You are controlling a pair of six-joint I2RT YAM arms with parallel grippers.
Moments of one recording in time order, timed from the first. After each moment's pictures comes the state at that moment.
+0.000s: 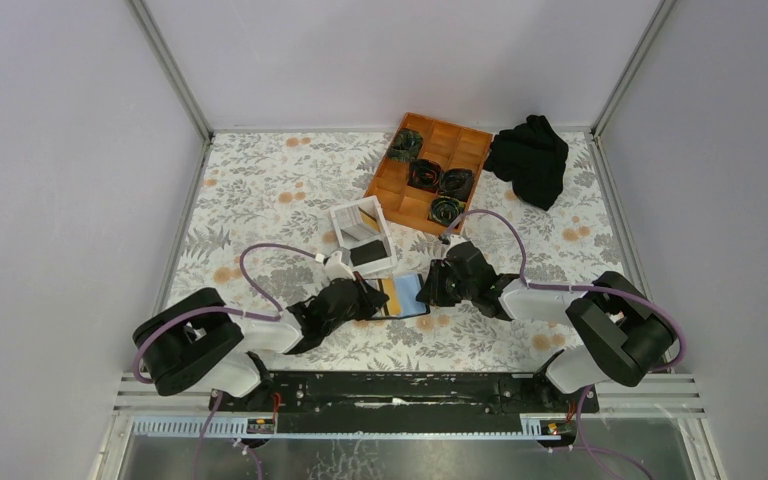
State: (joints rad) left arm -0.90 1.41 0.28 0.59 -0.23 -1.10; right arm 0.71 1.47 0.51 0.20 -0.18 0.70
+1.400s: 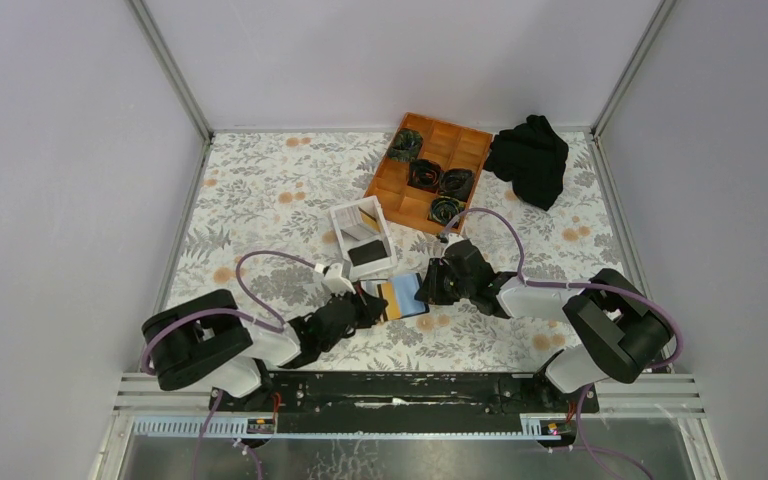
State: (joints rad) left arm -1.02 1.45 0.18 0.83 -0.38 -0.98; right arm 0.71 1.49 0.53 0.19 -0.18 0.69
